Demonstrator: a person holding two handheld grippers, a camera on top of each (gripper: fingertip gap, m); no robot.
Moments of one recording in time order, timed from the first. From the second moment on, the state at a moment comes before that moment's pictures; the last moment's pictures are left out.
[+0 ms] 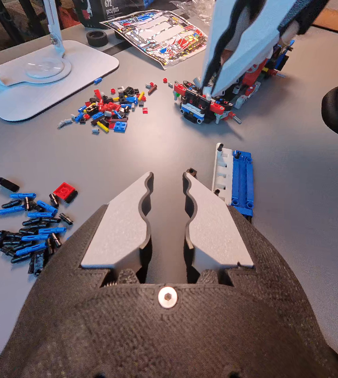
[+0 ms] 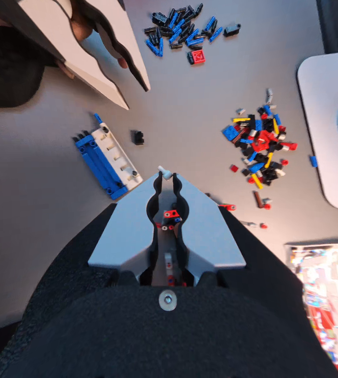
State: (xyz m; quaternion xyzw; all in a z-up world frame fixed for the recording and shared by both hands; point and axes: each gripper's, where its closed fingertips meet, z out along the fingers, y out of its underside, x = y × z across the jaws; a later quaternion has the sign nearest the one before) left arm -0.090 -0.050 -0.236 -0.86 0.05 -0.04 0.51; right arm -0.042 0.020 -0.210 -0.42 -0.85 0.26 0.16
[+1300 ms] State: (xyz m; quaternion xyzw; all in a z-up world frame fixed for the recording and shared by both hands) left arm -0.080 -0.061 -0.220 -0.85 0.05 0.00 0.53; right arm -0.049 -0.016 -0.221 -0.45 -0.80 0.31 0.24
